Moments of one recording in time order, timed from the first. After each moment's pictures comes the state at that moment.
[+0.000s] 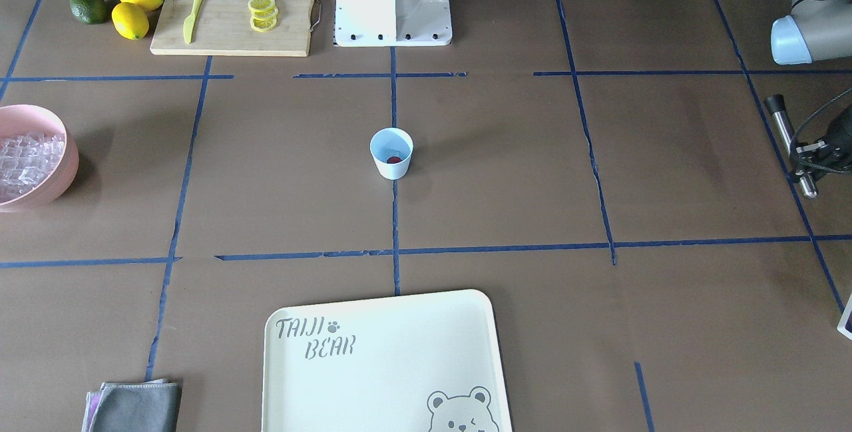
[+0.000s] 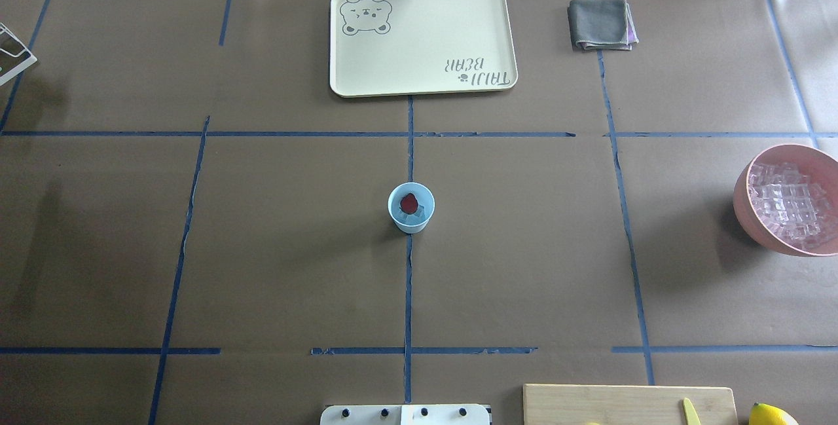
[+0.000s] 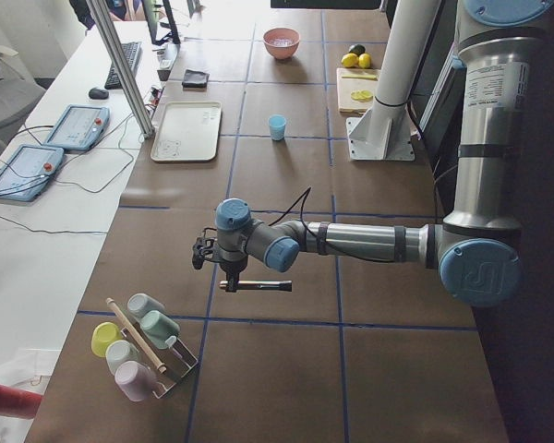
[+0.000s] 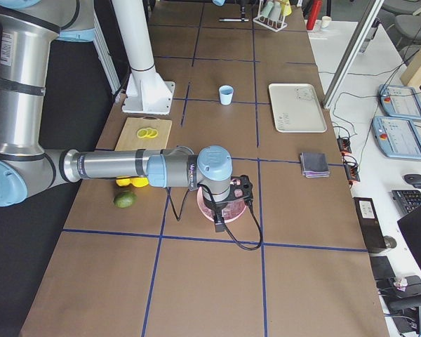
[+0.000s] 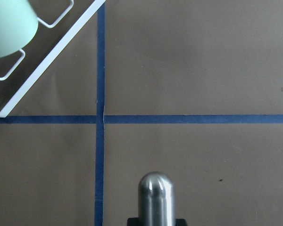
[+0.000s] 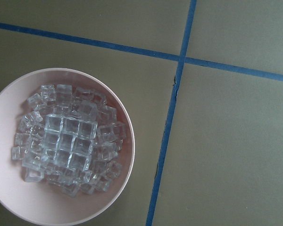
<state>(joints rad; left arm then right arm) -1.22 -1.56 -1.53 -2.04 -2.17 -0.56 1.58 -1.78 1.87 -1.61 2.37 -0.15</state>
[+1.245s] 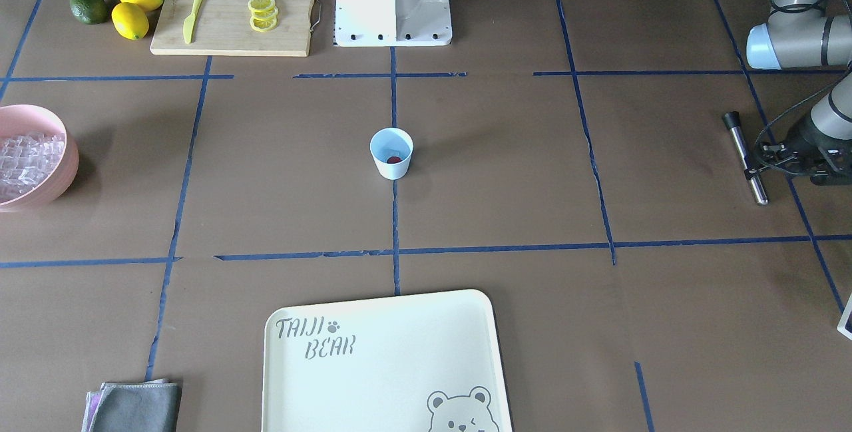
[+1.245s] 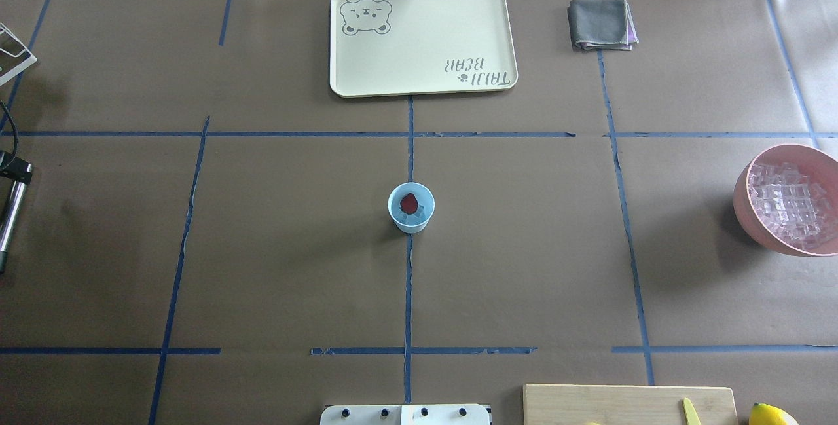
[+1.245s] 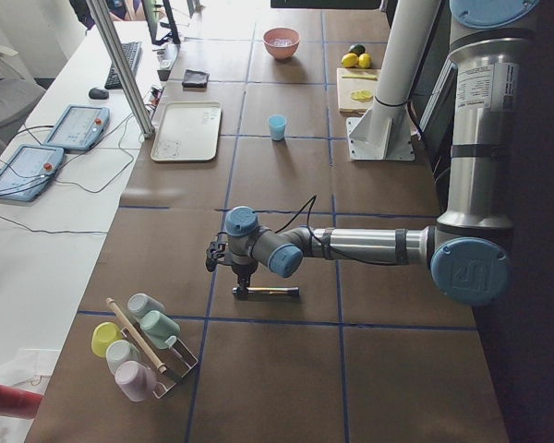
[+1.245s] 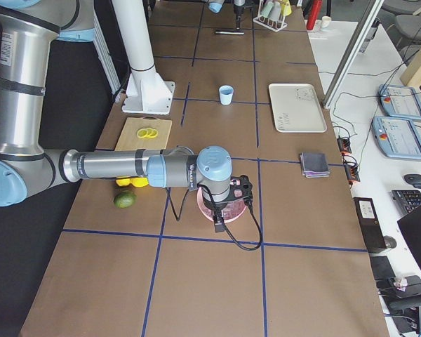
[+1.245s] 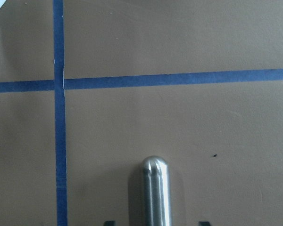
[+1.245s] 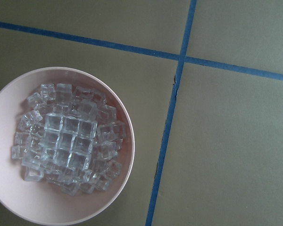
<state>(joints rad) -1.12 -1.55 -1.51 -2.08 -2.17 -0.57 1.58 -1.78 1.87 -1.61 2.37 -0.16</state>
